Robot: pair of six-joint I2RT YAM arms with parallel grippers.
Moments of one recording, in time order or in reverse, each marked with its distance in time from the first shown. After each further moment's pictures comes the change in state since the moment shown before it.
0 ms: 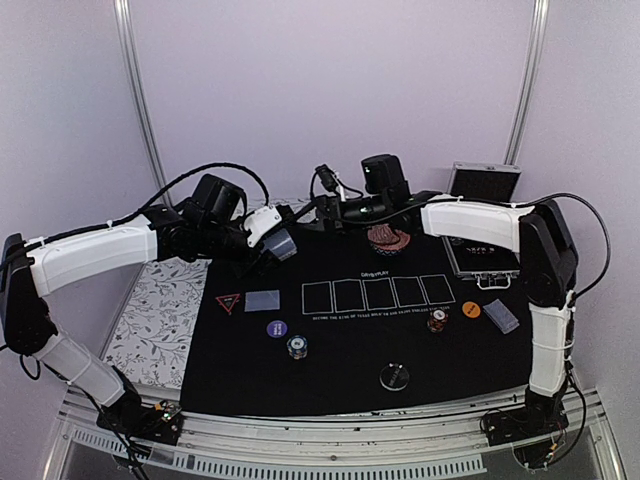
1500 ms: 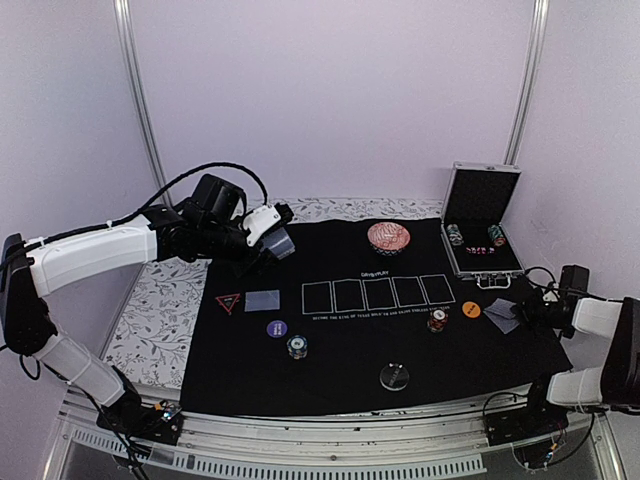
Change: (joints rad) left arm 0.000 -0.002 -0.001 0.000 -0.030 -0.013; right arm -1.093 -0.895 -1.278 -0.126 0.278 0.182
